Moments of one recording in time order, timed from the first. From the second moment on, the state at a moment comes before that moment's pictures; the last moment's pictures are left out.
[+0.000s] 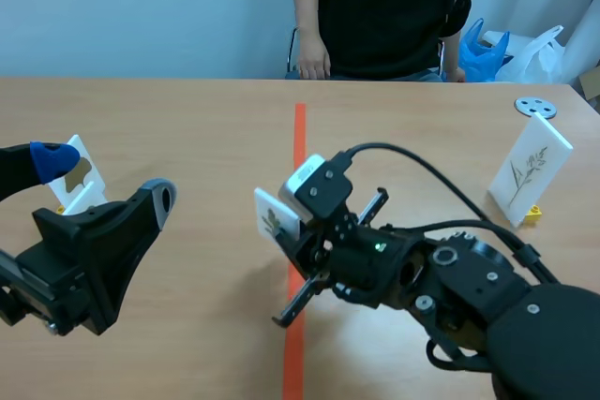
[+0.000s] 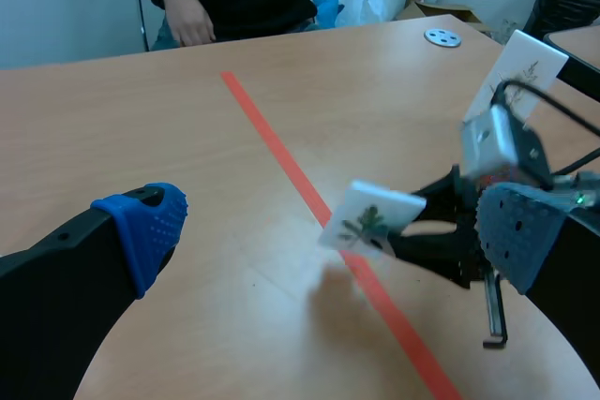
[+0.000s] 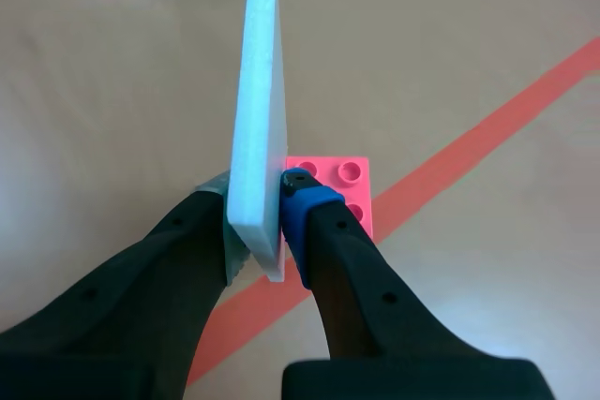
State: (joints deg) left arm 44.3 -24.8 -6.3 121.7 -24.1 -21.6 -4.4; right arm -0.7 13.3 -27.6 75.2 -6.8 21.9 8.9
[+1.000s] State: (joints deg) left arm 44.3 -24.8 -6.3 121.7 -24.0 -21.6 -4.5; right arm -20.3 19.2 5.9 93.9 10.5 15.7 -1.2
